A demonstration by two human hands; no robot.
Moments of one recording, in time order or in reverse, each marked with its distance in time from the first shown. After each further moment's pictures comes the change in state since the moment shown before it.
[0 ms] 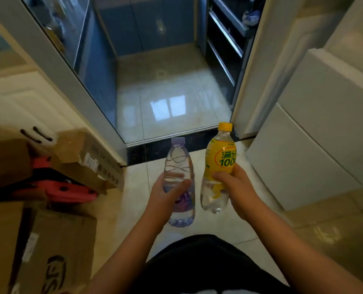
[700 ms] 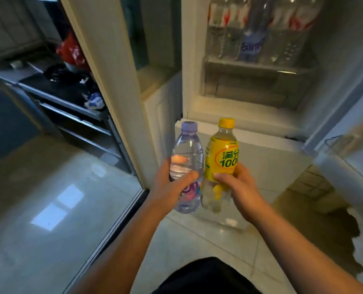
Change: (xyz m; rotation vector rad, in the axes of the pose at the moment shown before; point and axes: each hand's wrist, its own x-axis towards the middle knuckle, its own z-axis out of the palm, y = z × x) left_hand 0.318 0.239 0.269 0.184 -0.916 0.335; right_hand 0.183 -0.181 -0.171 0.196 0.790 -0.405
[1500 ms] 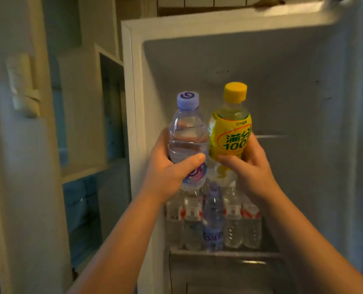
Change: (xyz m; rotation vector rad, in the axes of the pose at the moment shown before) left_hand 0.276 0.372 0.083 -0.093 -0.233 1.043; right_hand 0.247 -0.374 -0.059 -0.080 0.118 -1.056
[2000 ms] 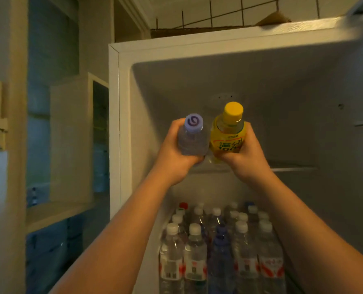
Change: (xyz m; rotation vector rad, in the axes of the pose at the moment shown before) left_hand 0.149 -0.073 0.013 0.197 -0.020 0.211; right_hand 0.138 0.065 -0.029 -0.277 0.060 -0.155
